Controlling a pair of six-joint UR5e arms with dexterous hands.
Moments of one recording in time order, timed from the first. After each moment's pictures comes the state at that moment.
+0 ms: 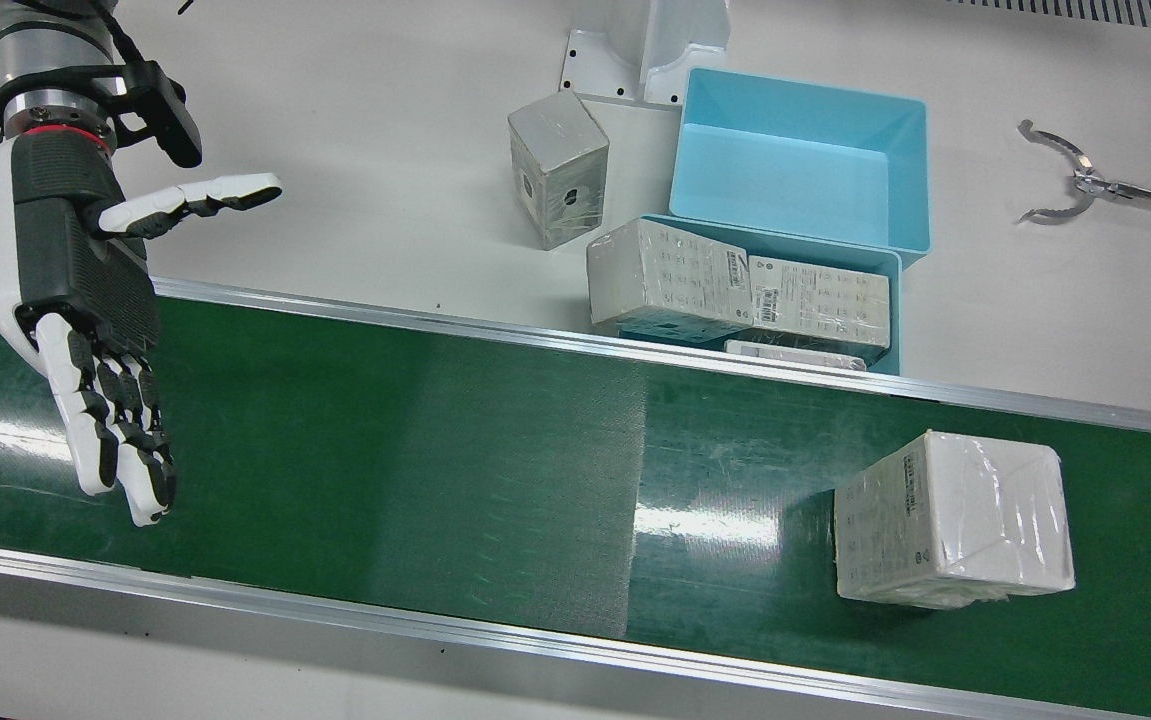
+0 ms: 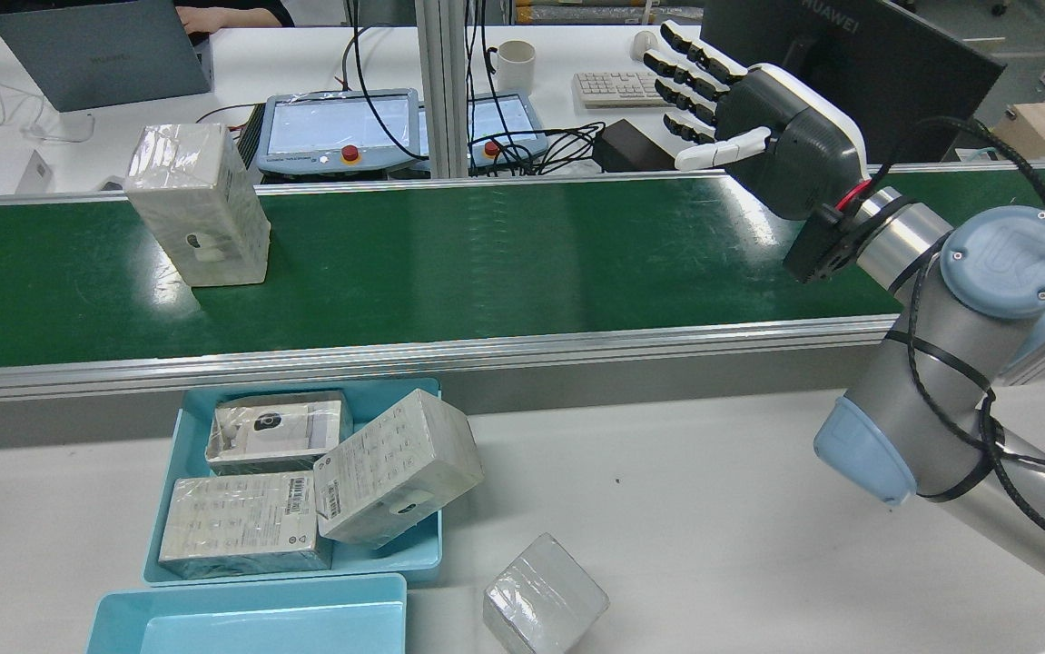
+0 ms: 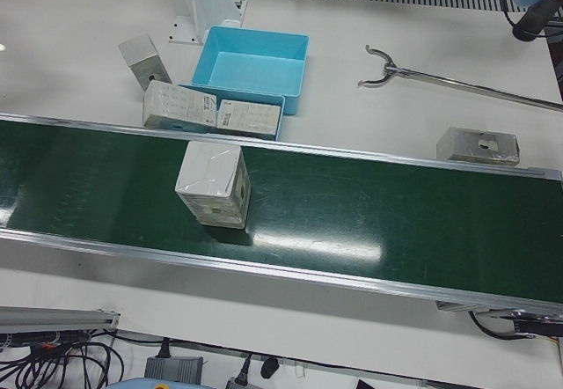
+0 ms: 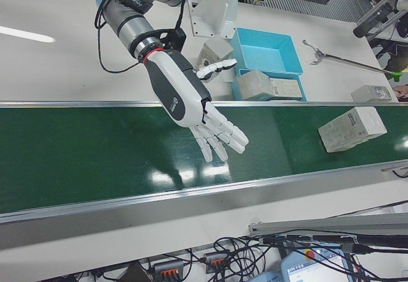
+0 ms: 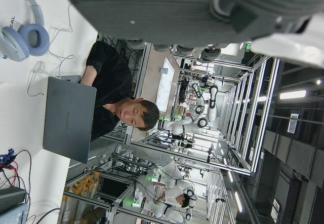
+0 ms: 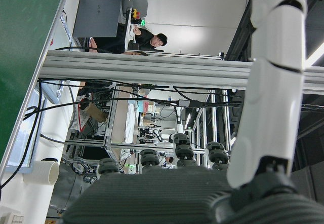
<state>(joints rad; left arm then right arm) -1.82 -1.81 -1.72 0.52 1.92 -0.16 0.96 -1.14 1.93 -3.55 -1.31 -0.19</state>
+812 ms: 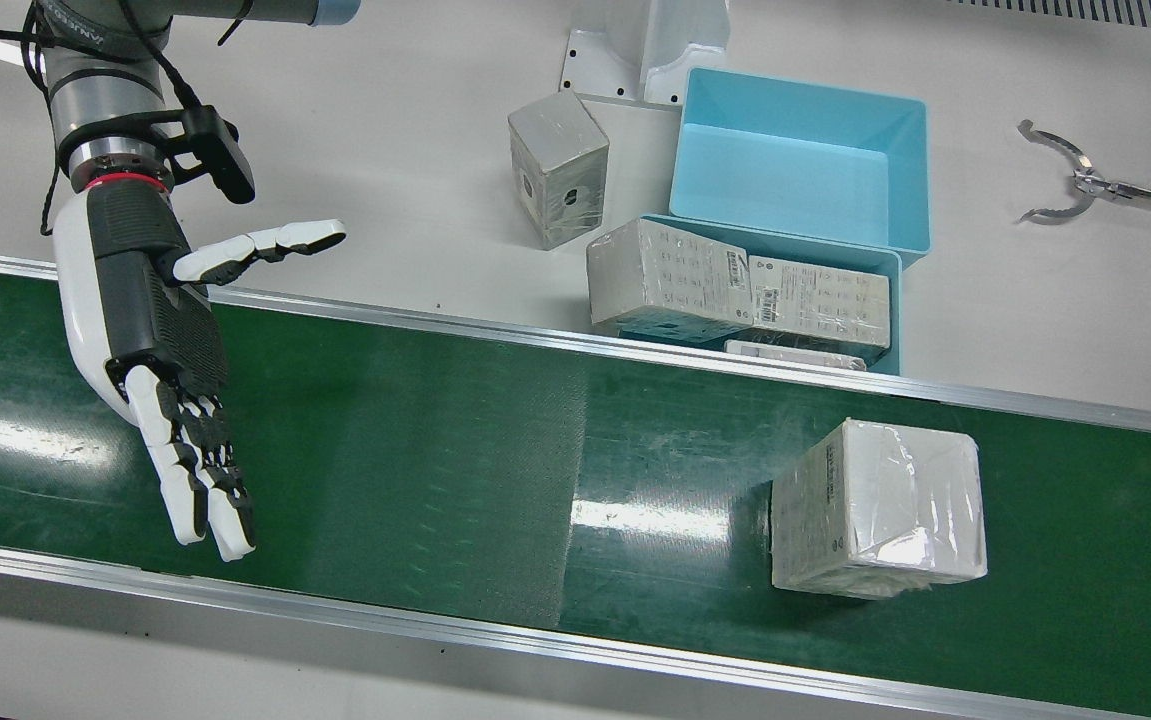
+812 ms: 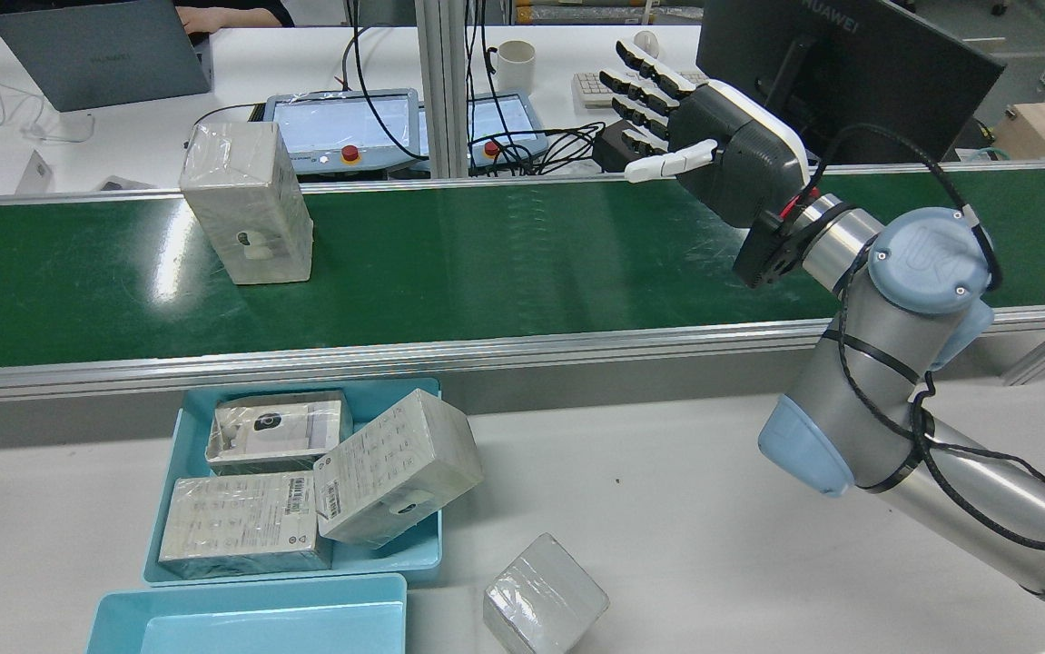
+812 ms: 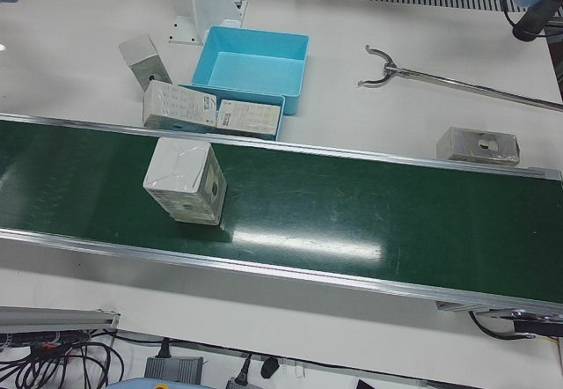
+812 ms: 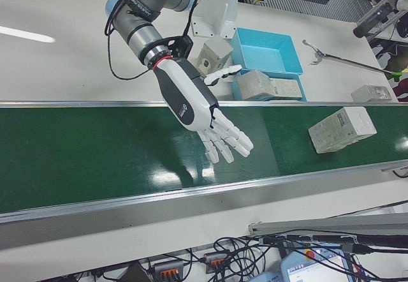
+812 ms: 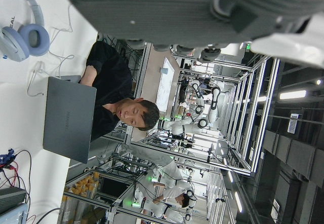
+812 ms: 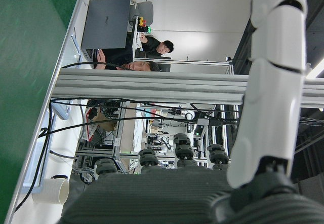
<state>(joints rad) -1.82 -1.81 -1.72 0.52 1.92 -0.16 0.92 -1.05 1.83 -3.54 -1.31 -0.19</state>
